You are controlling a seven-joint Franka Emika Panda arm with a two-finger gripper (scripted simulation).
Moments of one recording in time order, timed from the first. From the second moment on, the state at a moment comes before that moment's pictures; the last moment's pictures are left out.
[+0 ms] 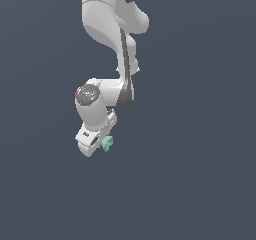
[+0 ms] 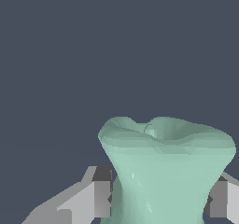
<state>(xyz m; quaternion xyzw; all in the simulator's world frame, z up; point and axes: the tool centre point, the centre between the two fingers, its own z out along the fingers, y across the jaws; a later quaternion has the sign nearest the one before) 0.037 -0.113 0.068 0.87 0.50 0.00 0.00</state>
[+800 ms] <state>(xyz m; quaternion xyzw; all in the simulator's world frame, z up) 0.070 -0.208 0.078 0.87 0.50 0.00 0.00</state>
